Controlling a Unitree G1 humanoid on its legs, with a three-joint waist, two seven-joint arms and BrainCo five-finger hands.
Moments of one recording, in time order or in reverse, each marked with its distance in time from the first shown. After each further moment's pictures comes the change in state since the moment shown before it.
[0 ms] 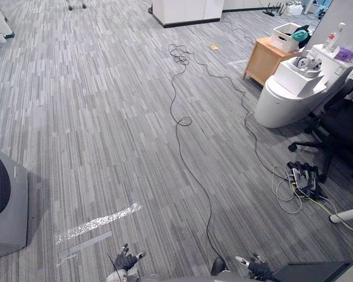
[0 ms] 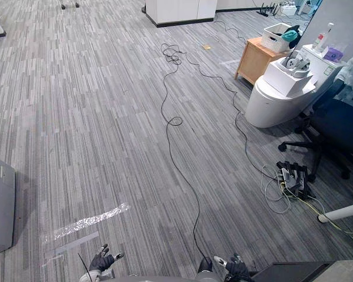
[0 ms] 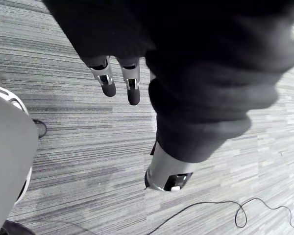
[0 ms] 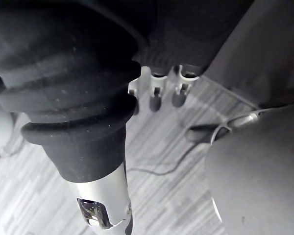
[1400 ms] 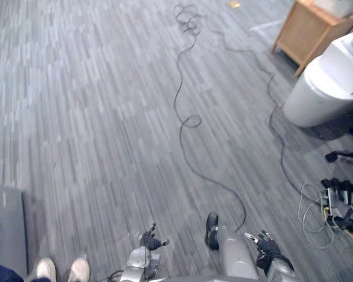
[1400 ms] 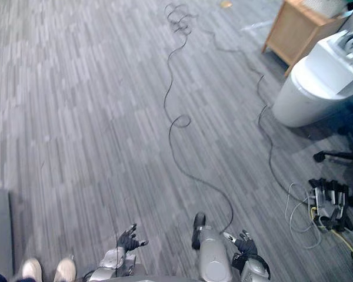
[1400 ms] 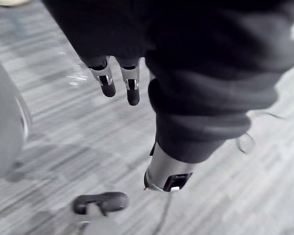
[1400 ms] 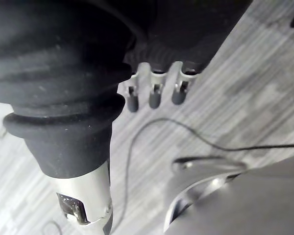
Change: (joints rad) left arm -0.153 -0.031 -0.240 -0.083 0.316 0.050 0.019; right arm -0.081 -0.047 0.012 -0.077 0.004 0.022 -0.011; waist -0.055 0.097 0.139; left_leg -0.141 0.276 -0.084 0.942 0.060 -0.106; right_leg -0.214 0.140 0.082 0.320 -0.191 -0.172
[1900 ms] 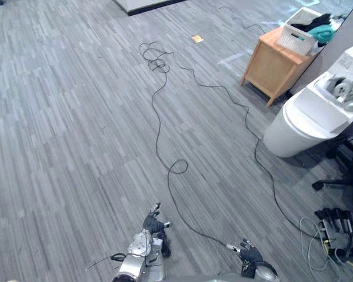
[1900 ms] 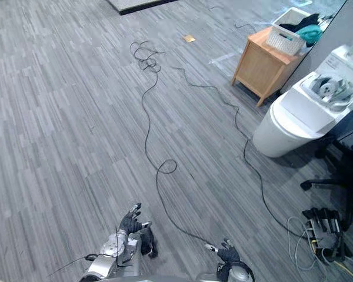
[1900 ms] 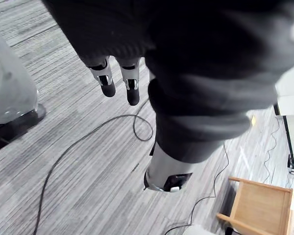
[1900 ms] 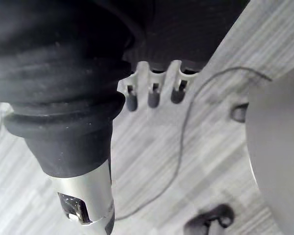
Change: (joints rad) left arm 0.073 0.043 -0.008 -0.205 -0.041 -0.005 -0.023; right arm 0.033 0.069 0.061 0.024 -0.150 0.005 0.014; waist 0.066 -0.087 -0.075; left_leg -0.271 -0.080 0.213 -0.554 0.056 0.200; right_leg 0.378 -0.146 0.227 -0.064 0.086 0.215
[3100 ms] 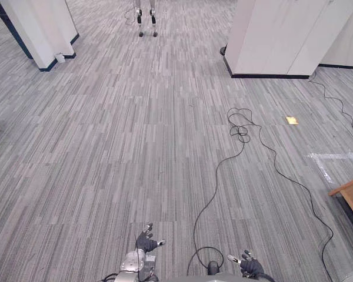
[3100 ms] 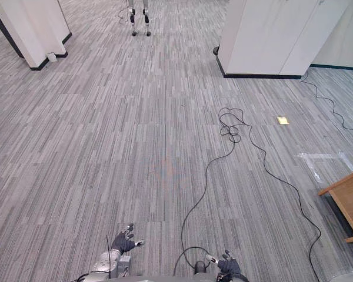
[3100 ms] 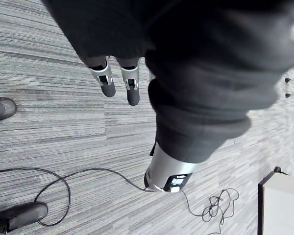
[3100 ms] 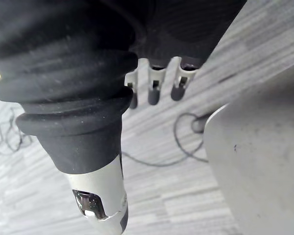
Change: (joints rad) left arm 0.033 0.011 0.005 0.129 -0.118 0.033 -0.016; right arm 0.070 0.040 -0.098 -0.027 0.035 0.017 -0.004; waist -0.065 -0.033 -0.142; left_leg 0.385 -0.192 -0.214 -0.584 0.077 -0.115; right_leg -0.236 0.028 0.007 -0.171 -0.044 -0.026
